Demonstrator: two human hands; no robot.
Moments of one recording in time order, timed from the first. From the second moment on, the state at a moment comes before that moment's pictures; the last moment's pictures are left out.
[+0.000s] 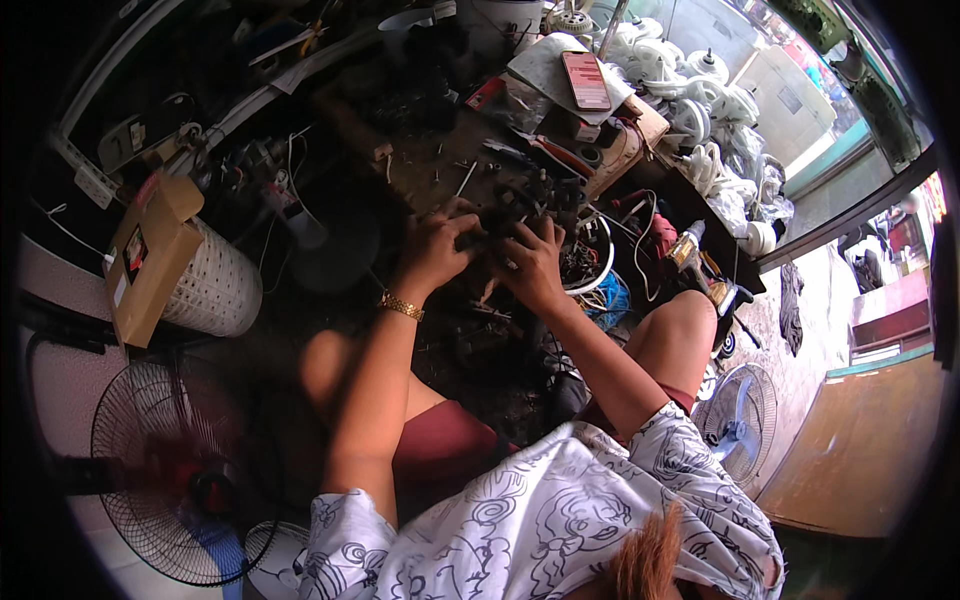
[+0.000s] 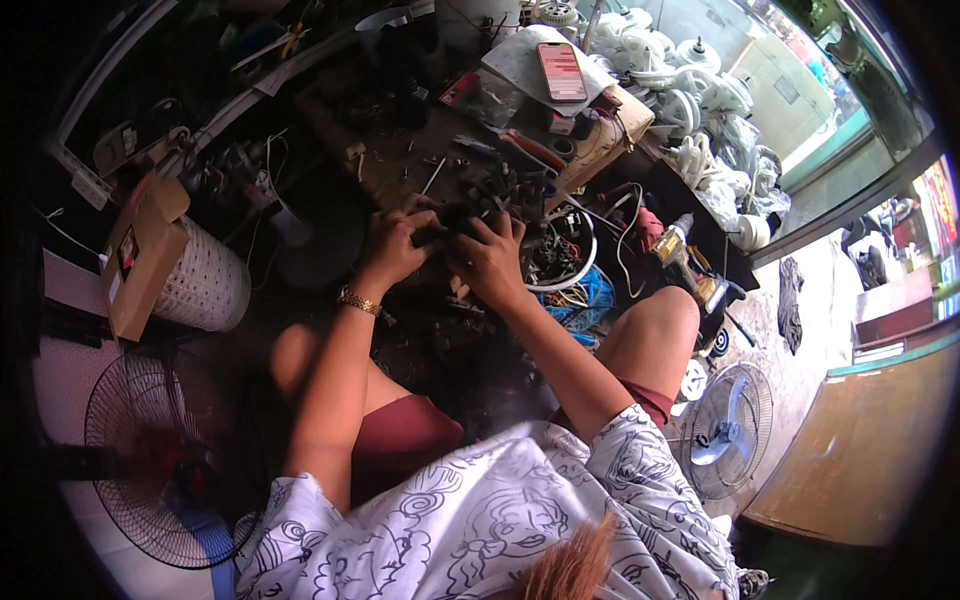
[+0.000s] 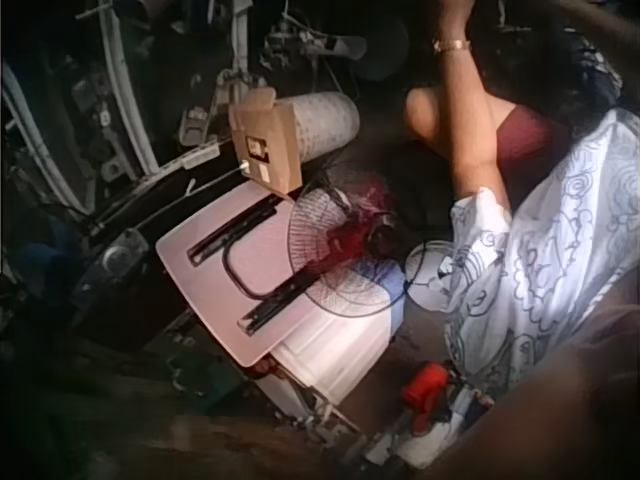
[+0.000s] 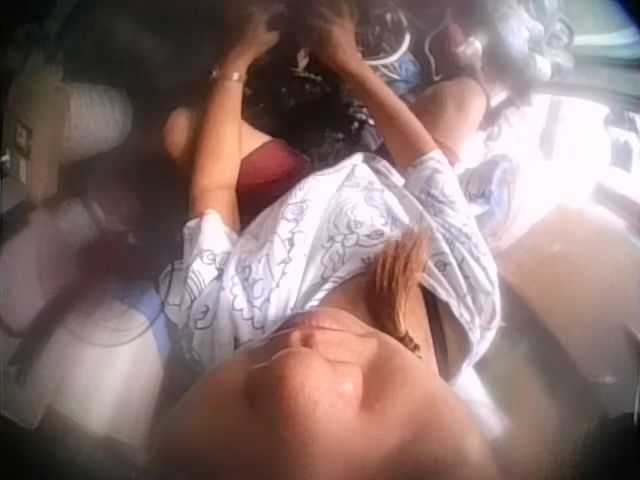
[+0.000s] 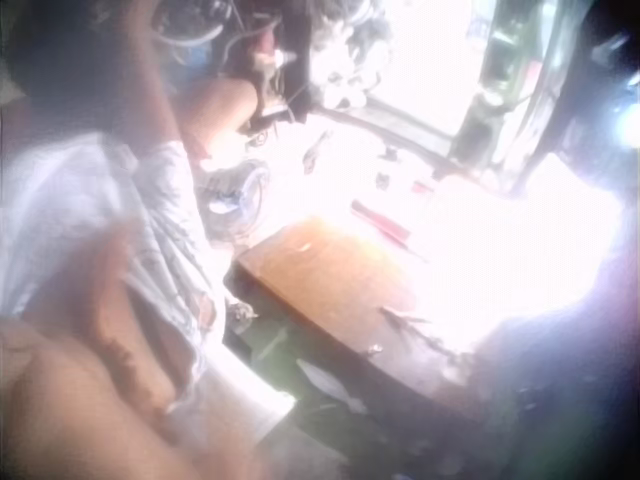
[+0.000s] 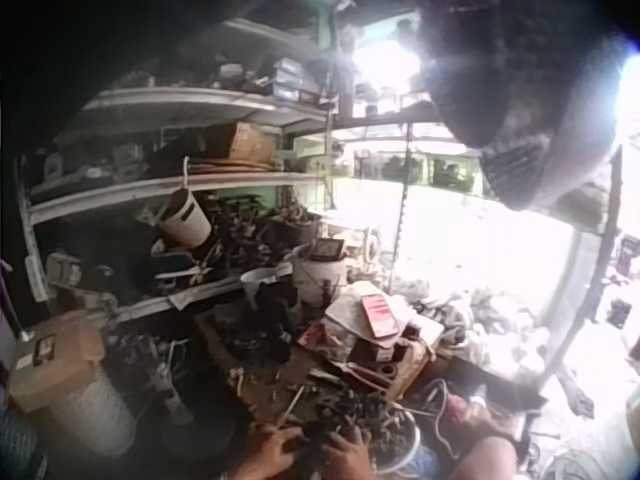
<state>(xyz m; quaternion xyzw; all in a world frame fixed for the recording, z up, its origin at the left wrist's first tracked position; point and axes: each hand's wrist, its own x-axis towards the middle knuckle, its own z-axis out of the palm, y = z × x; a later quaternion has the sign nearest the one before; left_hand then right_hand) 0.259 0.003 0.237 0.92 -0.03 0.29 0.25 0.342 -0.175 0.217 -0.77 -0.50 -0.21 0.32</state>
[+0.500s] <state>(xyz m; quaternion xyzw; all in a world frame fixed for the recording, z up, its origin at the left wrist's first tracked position) 0.262 0.006 0.232 0.93 -0.03 0.25 0.28 0.359 -0.159 0.218 -0.76 -0.46 -0.13 0.43</state>
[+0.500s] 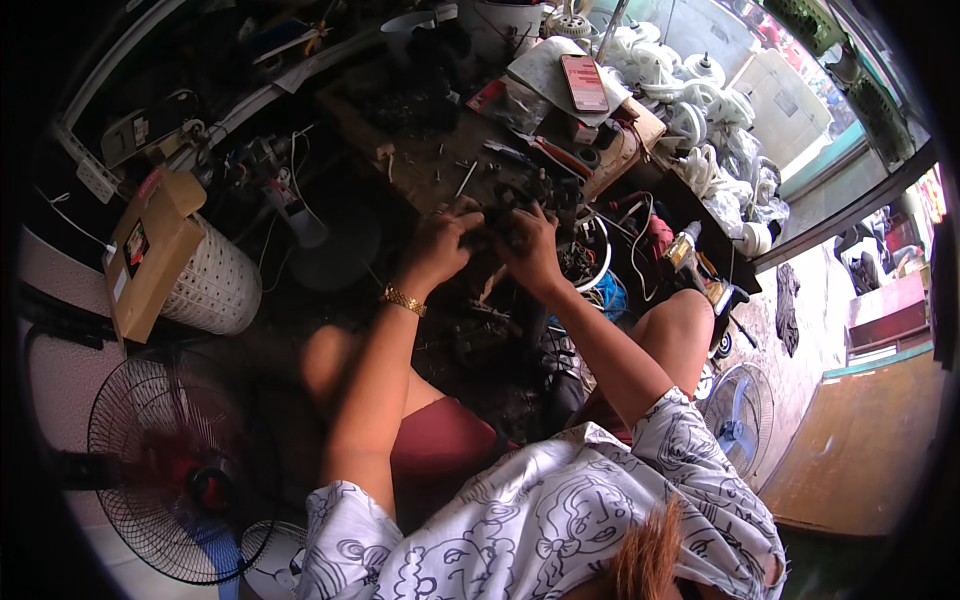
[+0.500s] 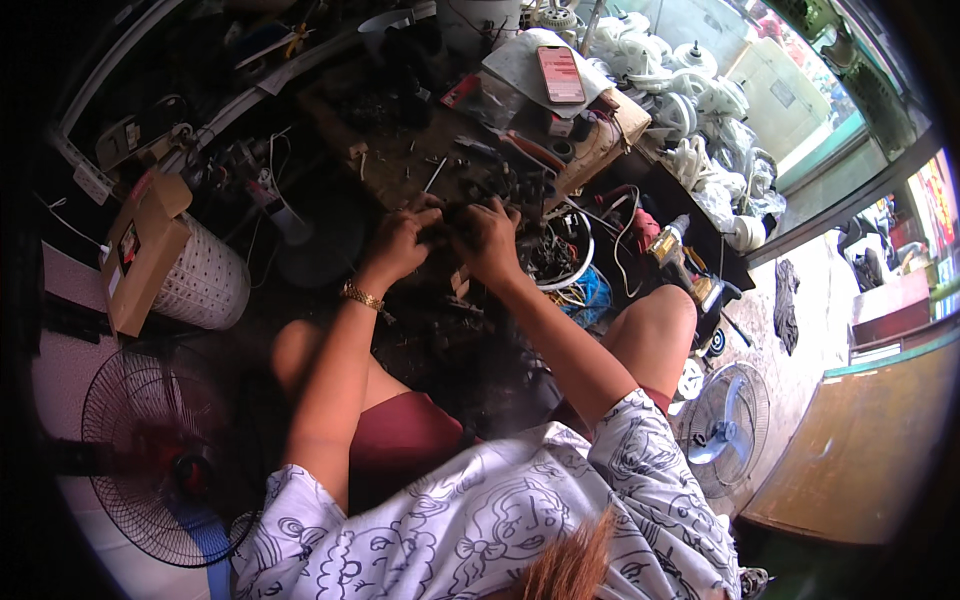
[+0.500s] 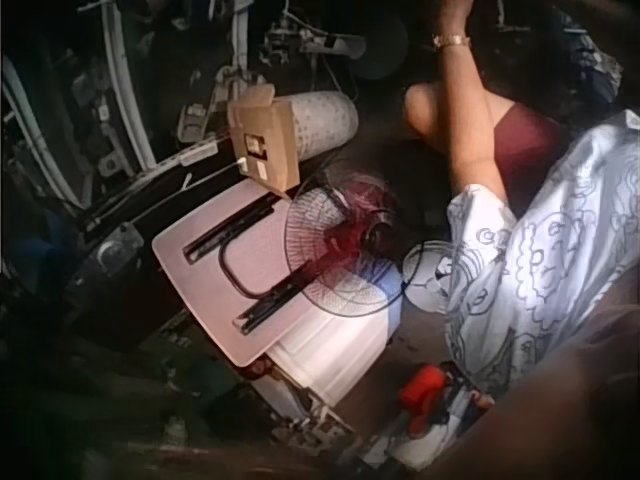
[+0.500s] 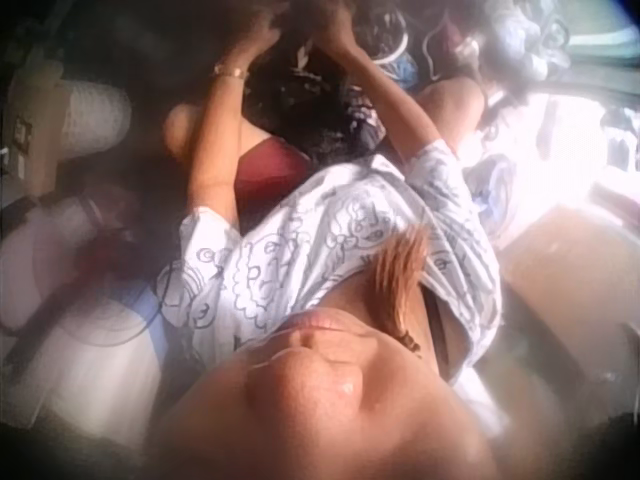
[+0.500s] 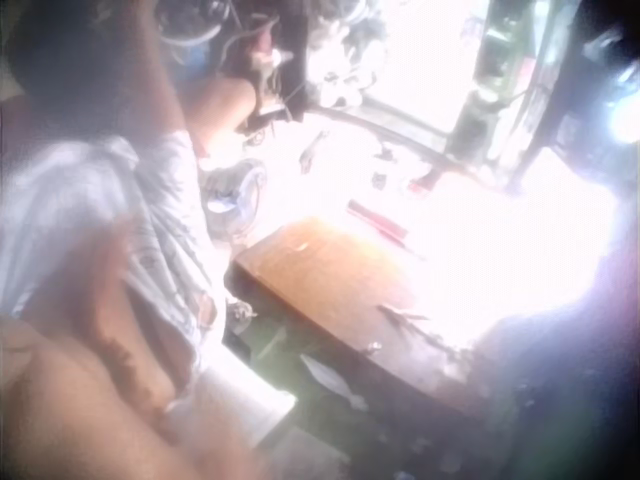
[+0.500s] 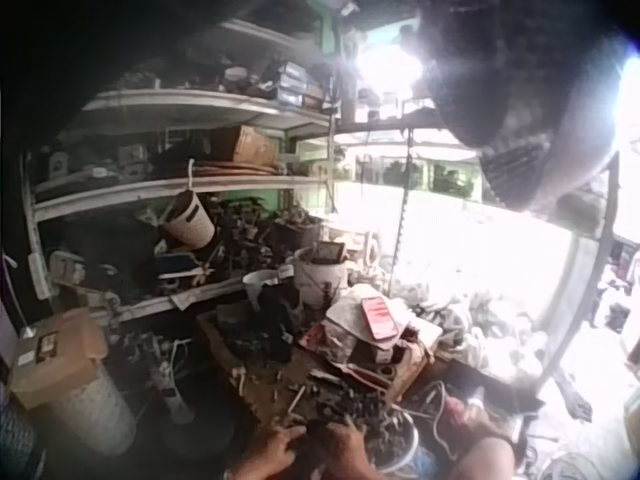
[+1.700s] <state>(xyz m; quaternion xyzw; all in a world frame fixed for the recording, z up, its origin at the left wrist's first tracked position) 0.271 0.035 0.256 0.88 0.08 0.31 0.35 0.700 -0.103 0.309 -0.94 -0.29 -0.14 0.06</state>
